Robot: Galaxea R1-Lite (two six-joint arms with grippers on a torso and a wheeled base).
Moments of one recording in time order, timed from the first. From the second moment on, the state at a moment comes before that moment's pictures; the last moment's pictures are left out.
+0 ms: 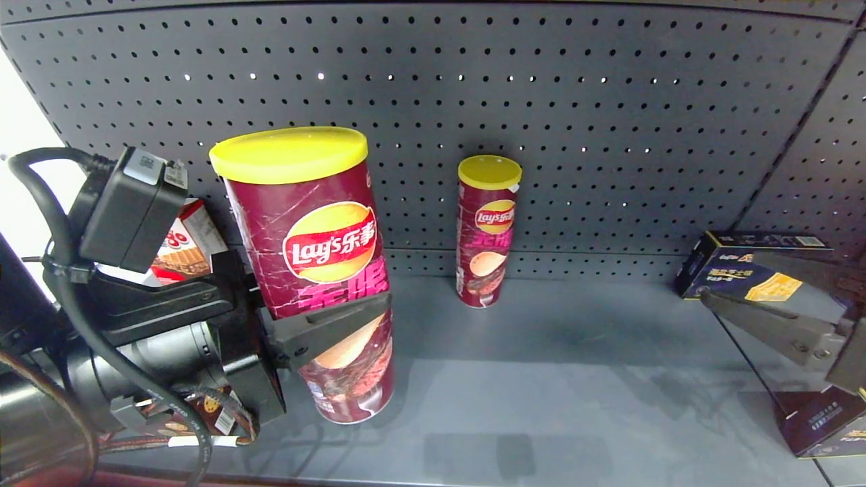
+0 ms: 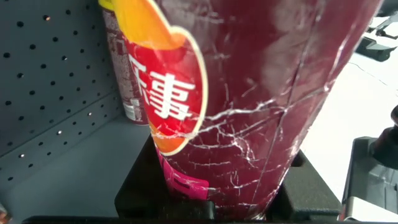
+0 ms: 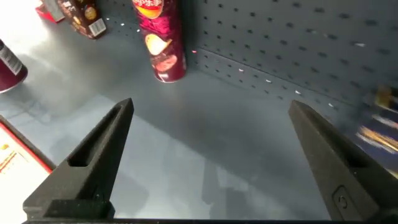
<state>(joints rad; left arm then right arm) -0.56 1.32 -0.58 -0.77 -0.43 0.02 0.37 1.08 -0.61 -0.40 0.19 -0.06</state>
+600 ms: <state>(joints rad) -0.55 1.32 -0.57 -0.77 -0.43 0.02 0.38 1.36 -0.74 -0.59 0.38 -0.09</state>
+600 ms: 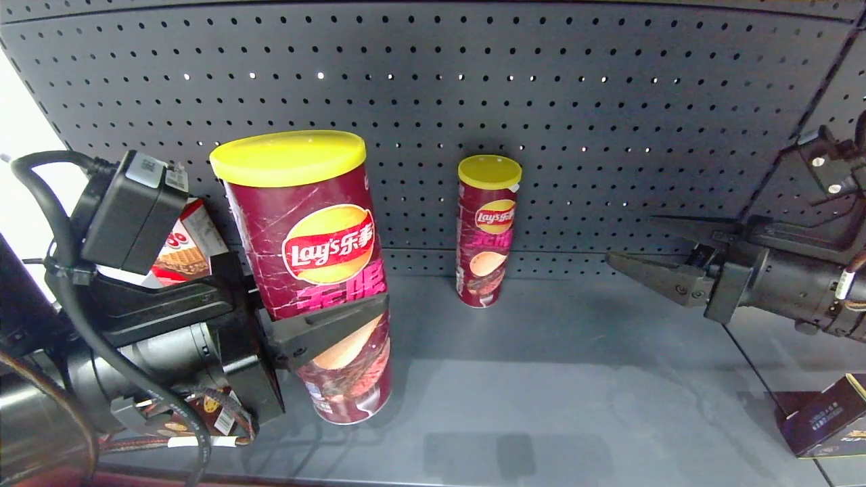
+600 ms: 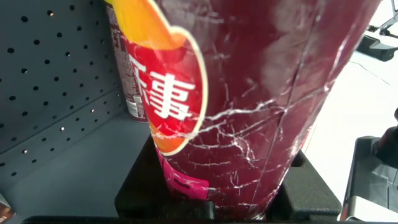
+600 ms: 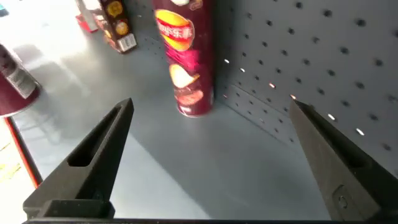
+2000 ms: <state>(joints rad) -0.55 1.32 -0.57 -0.77 -0.44 0.00 0.39 1.77 -1.00 -0.75 0.68 -0.18</state>
